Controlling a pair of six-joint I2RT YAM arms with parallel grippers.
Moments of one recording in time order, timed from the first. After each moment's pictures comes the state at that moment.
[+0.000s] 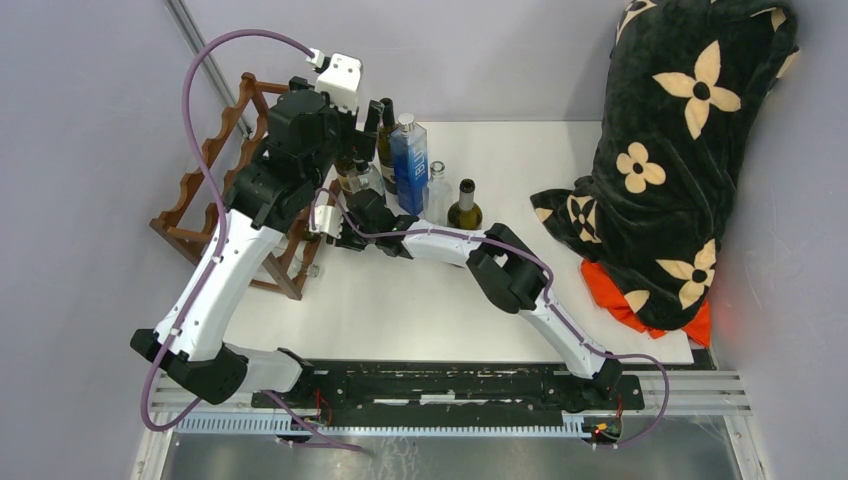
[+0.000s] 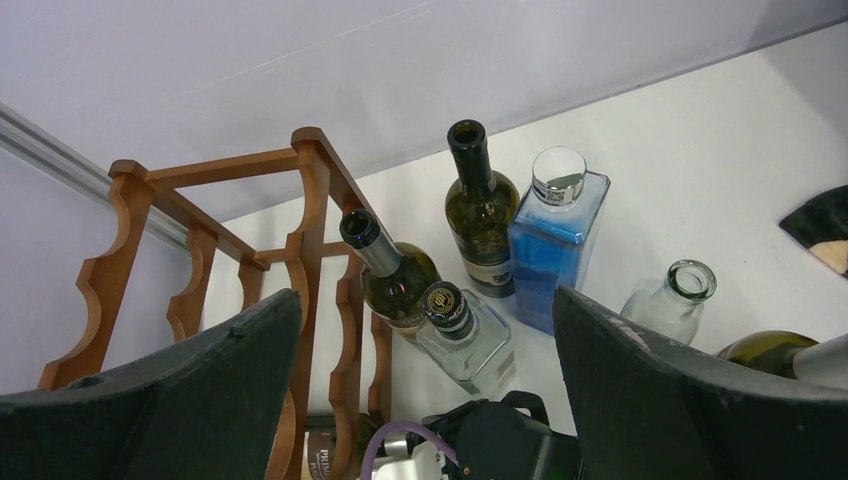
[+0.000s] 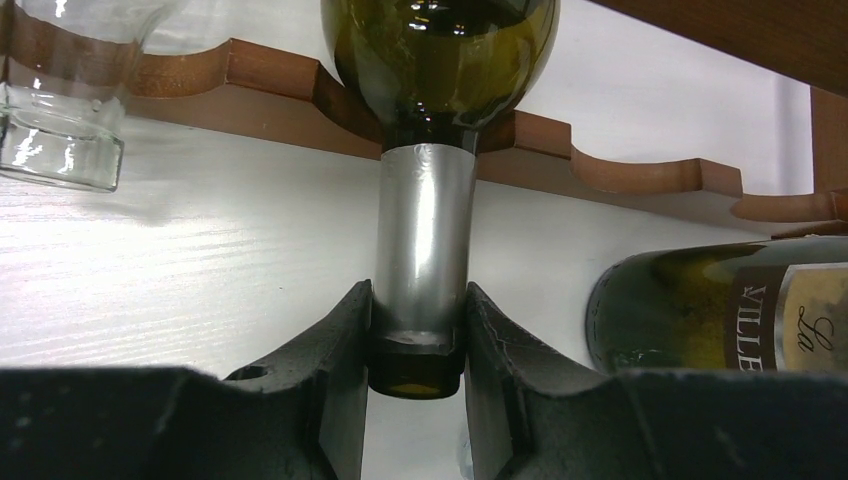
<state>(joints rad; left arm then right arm) -0.53 1.33 1.72 -0.60 -0.36 0.14 0.97 2.48 1.94 0.01 -0.20 -0.57</state>
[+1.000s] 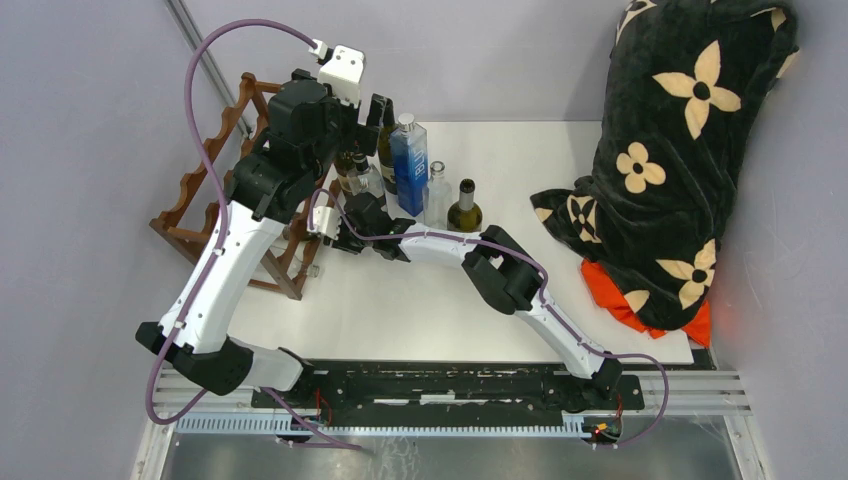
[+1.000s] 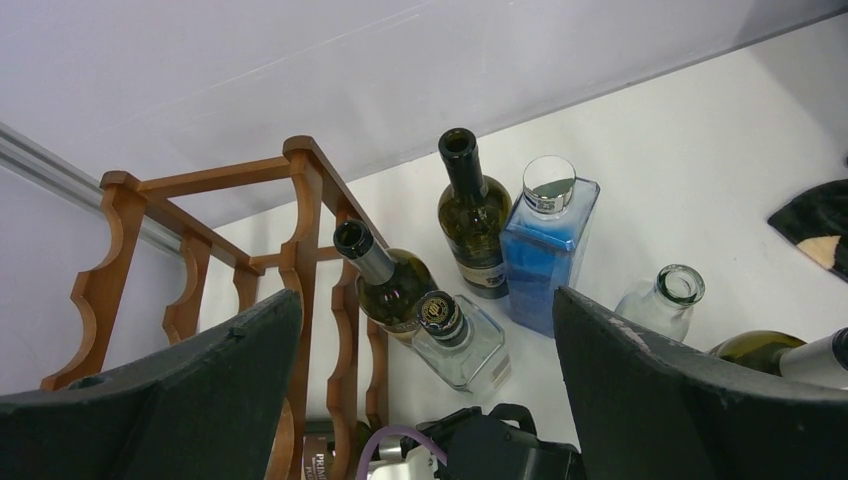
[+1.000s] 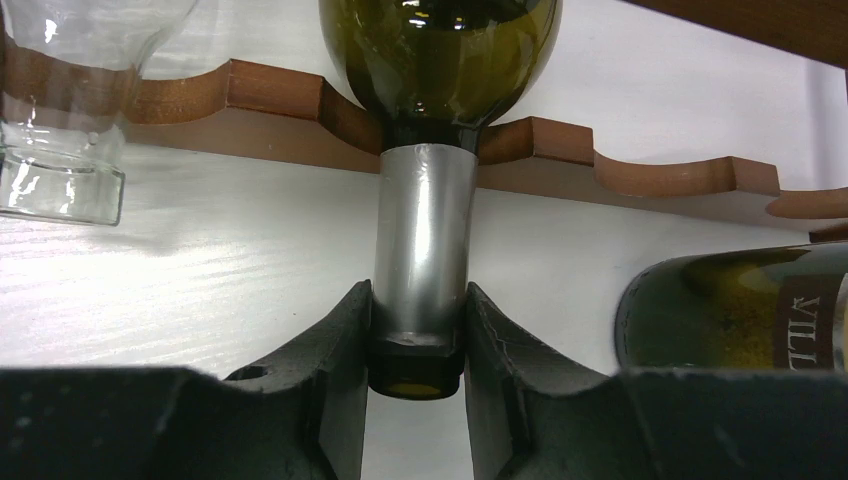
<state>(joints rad) -0.53 1.38 1.81 -0.65 -0.33 0.14 0.98 2.51 1.97 0.03 -0.18 -0.53</state>
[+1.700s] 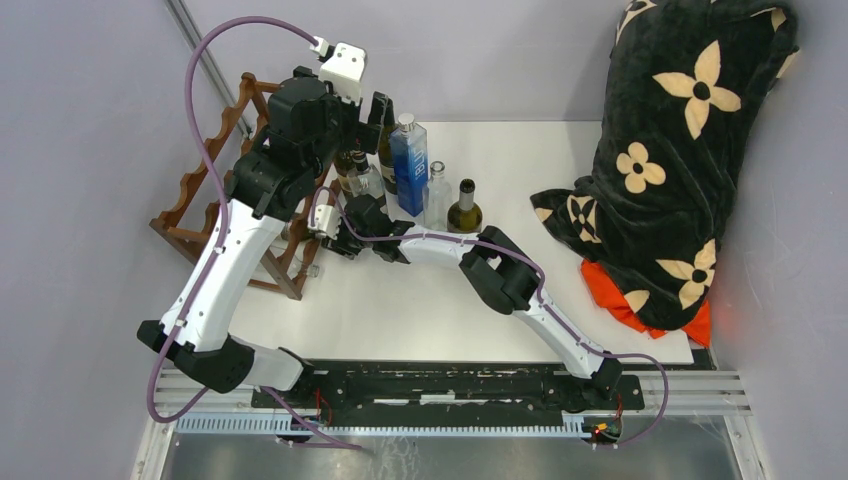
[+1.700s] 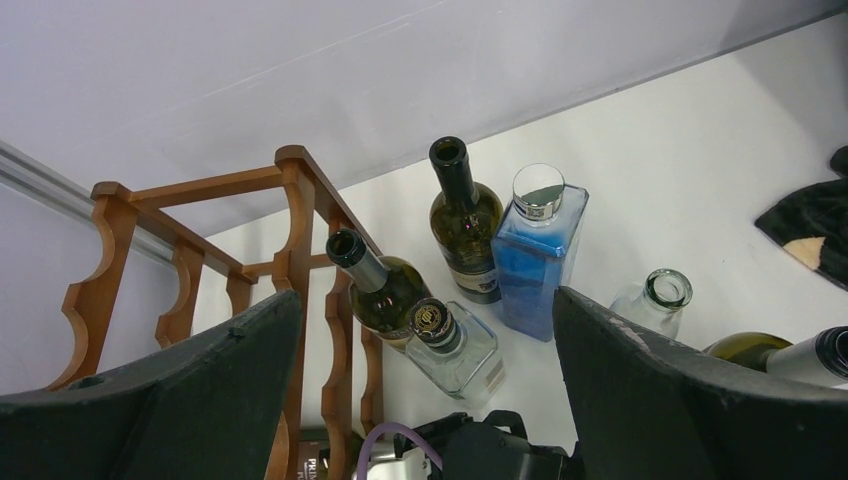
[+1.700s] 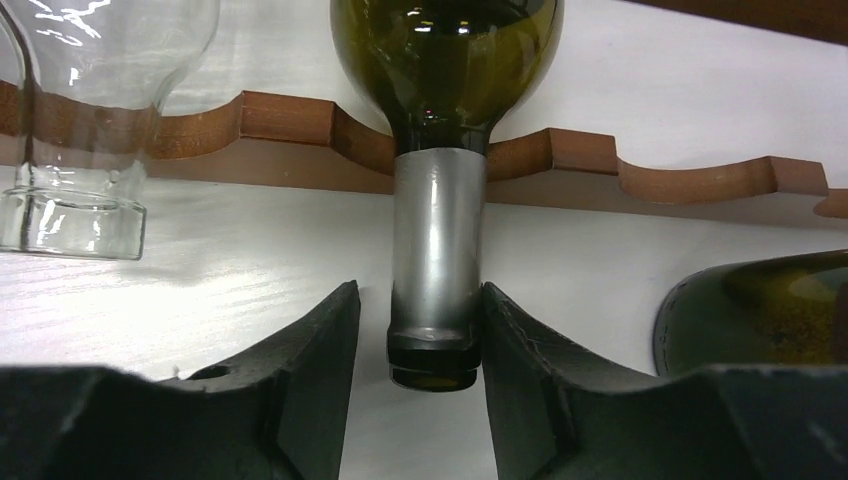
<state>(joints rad) -0.53 1.39 1.83 -0.66 -0.31 0.14 0.98 2.53 1.97 0.09 -0.21 -0.43</state>
